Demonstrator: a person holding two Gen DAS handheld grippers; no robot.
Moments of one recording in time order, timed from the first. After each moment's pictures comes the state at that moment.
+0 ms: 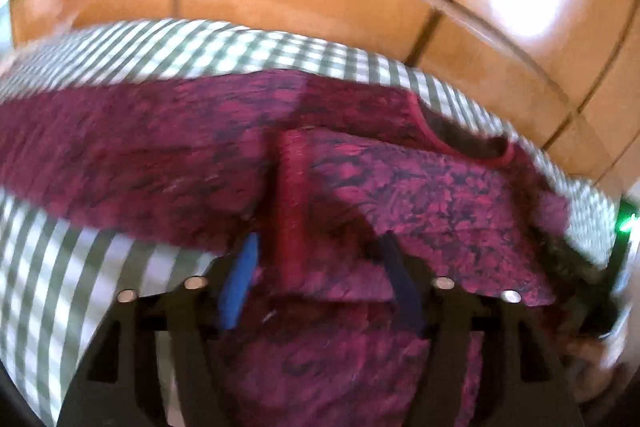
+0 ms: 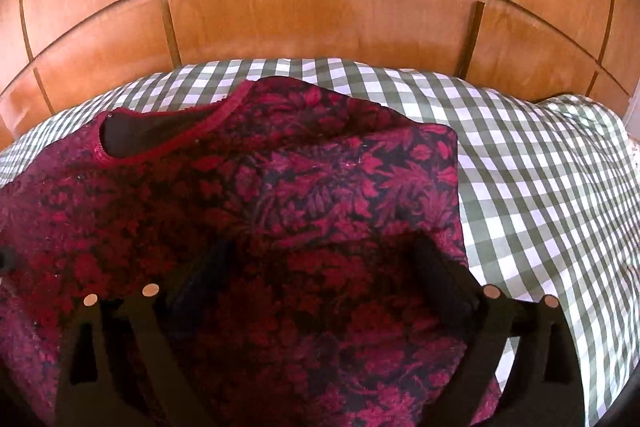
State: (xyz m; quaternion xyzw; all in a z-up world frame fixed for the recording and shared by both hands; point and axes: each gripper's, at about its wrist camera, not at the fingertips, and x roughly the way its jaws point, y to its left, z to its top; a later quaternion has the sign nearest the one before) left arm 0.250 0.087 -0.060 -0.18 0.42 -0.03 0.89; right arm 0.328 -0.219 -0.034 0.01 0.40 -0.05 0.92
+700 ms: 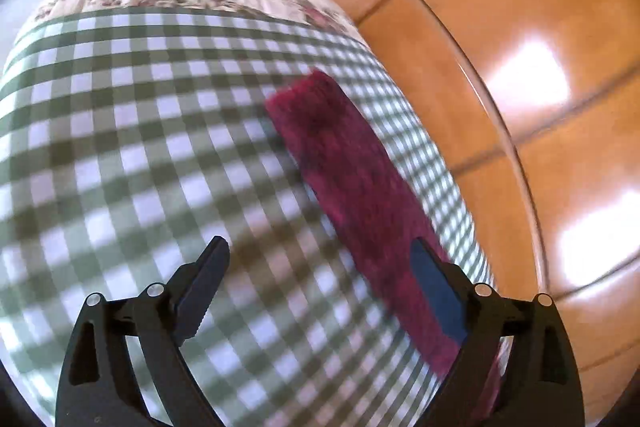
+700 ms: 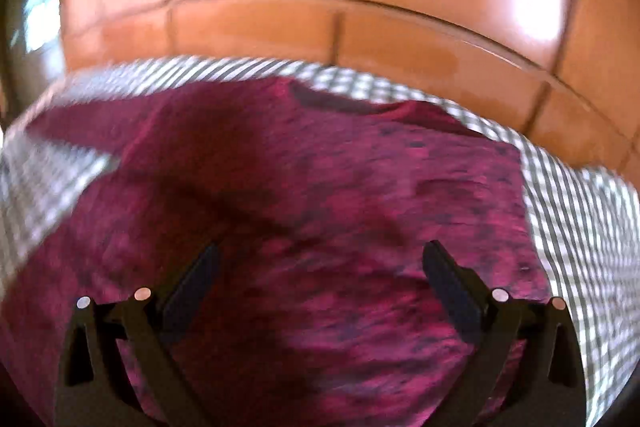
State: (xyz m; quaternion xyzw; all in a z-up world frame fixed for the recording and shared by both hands) left arm 0.132 0.415 -0.065 -0.48 0.29 0.21 0.80; right arm 0.211 -0.108 -0.015 -0.13 0.36 0.10 0.92
